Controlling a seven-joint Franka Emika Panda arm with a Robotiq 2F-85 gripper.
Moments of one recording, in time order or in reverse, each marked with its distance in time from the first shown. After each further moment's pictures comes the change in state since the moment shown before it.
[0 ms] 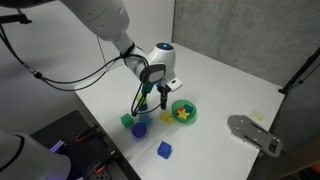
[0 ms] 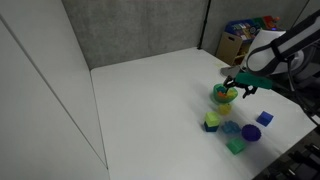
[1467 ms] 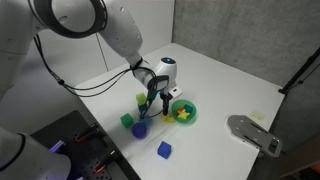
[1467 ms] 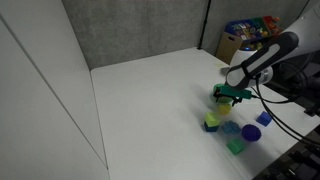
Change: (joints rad) arm 0.112 0.292 -0.077 0.229 0.045 -0.010 0.025
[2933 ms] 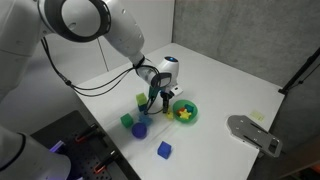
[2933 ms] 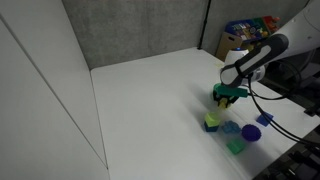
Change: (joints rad) arm 0.027 0.050 -0.017 0.104 0.000 -0.145 -0.022
